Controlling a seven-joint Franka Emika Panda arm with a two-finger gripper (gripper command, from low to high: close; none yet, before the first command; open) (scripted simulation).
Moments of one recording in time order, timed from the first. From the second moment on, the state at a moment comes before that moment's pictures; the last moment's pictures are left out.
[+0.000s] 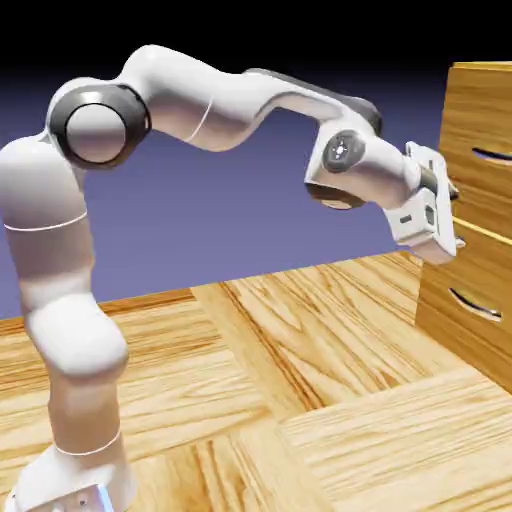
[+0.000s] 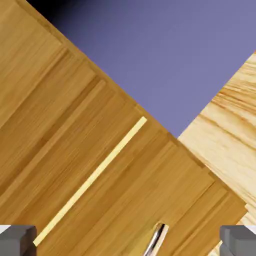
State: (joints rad) arm 0.29 0.00 -0.34 -2.02 1.36 3.05 0.34
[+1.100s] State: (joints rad) arm 0.58 0.61 -0.71 -1.18 2.79 3.06 -0.09
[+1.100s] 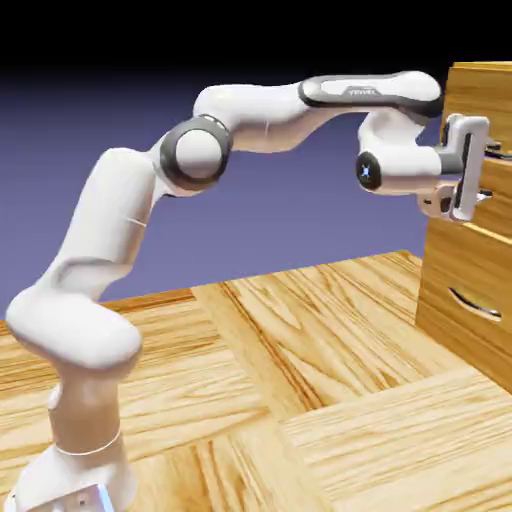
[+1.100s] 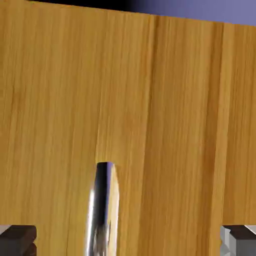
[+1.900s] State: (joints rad) arm 0.49 0.96 -0.73 -0.76 2.20 3.16 0.73
